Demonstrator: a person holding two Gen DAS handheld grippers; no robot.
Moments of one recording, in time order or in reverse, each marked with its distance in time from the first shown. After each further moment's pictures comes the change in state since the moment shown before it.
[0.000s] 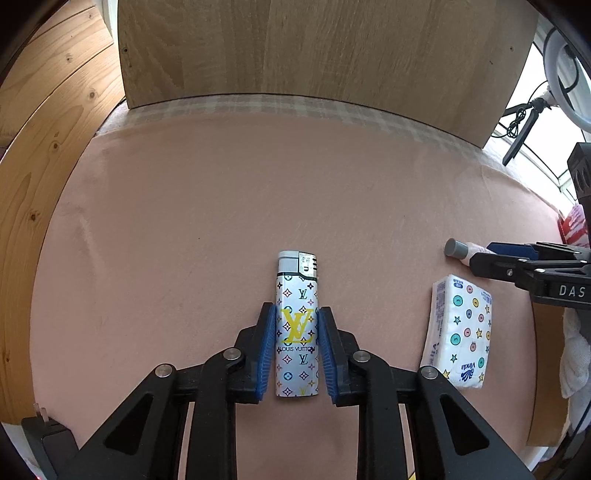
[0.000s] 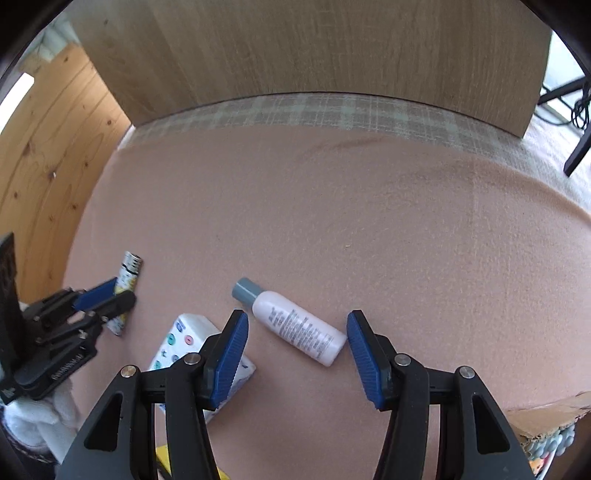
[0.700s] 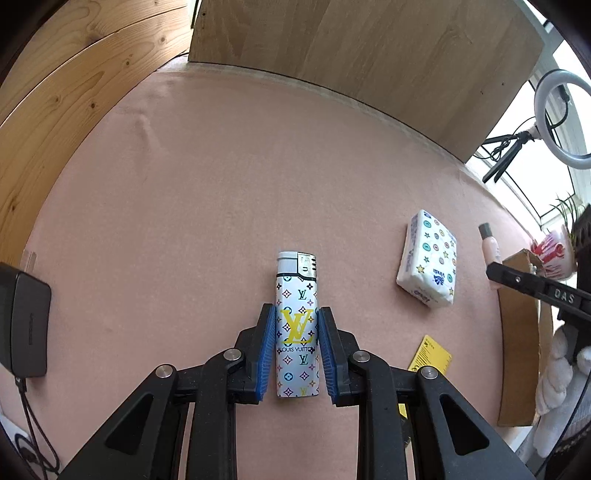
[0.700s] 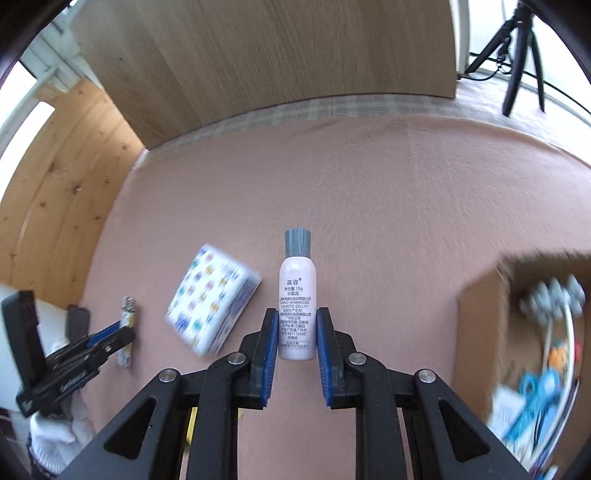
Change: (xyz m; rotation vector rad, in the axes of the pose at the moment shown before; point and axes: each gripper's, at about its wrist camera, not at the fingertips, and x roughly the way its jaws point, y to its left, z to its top) left arm -0.049 0.025 -0.097 -0.186 -0.047 -0.104; right arm -0.063 -0.013 -0.091 0.144 -0.148 0.066
